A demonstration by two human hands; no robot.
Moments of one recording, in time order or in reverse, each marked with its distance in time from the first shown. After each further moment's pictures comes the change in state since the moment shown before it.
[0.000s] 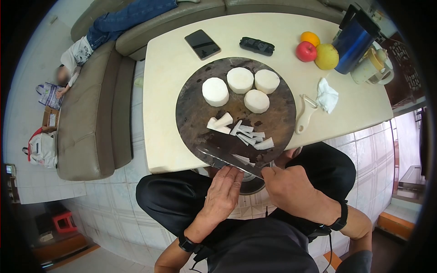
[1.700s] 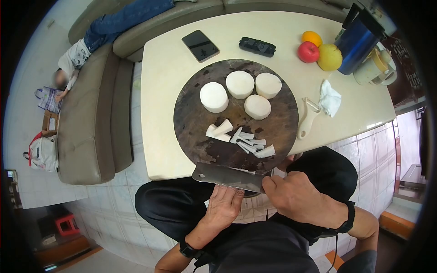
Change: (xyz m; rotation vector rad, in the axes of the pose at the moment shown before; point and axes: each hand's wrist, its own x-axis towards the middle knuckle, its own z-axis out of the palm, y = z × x) left_hand -0.004 -0.002 0.005 -0.049 -0.027 0.018; right_hand 0.004 0.013 -0.015 -0.041 -0.118 -0.184
